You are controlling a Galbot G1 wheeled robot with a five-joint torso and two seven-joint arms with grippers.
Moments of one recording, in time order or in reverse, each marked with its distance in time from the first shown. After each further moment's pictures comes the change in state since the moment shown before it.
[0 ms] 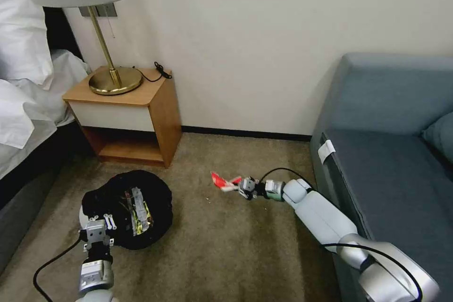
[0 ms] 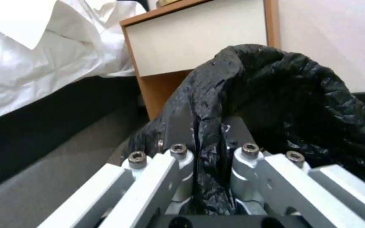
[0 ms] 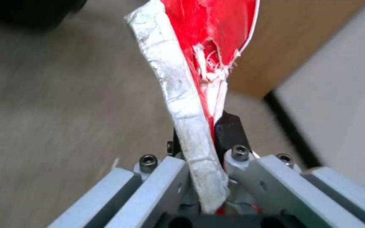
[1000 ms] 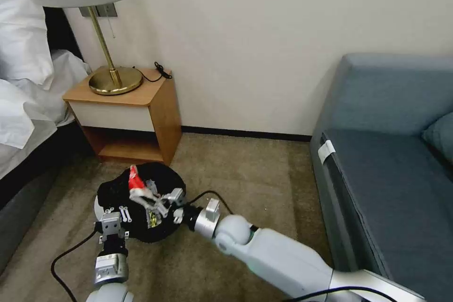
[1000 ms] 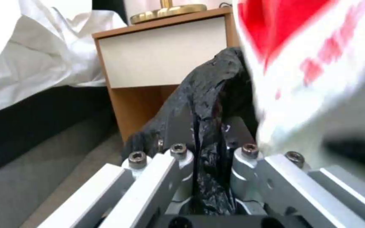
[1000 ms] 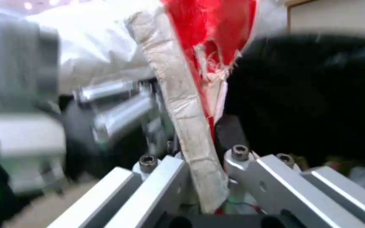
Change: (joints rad) left arm 0.016 -0.005 0.093 -0.111 -0.023 0.059 -0.020; right arm -0.166 0.021 -0.445 0.603 0.754 -0.251 0.226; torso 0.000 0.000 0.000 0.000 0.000
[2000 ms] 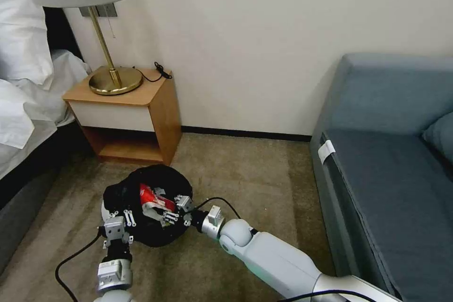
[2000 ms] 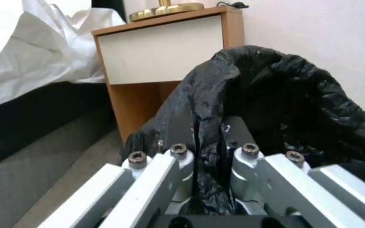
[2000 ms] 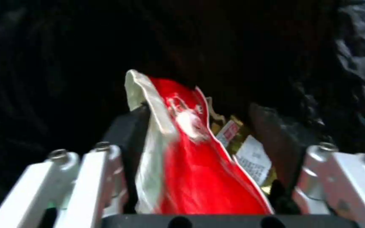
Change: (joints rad) left arm 0.049 -0.014 0.003 -0.013 0.007 -0.034 -0.001; right arm -0.029 0.061 0.111 -0.239 -0.224 0.066 0.009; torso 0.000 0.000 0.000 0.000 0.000
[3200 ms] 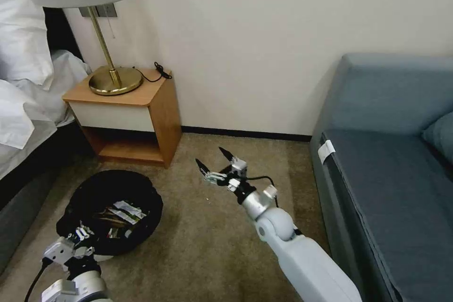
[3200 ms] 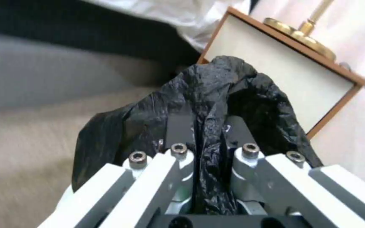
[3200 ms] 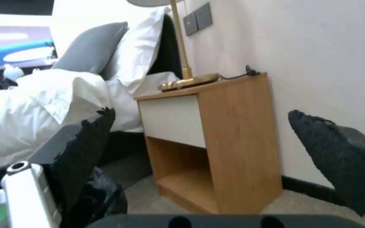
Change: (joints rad) left arm 0.052 -0.084 -0.142 -0.086 -0.559 -0.056 -0.073; right arm -0.284 -0.085 0.515 0.425 0.062 -0.044 -0.016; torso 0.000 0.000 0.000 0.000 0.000
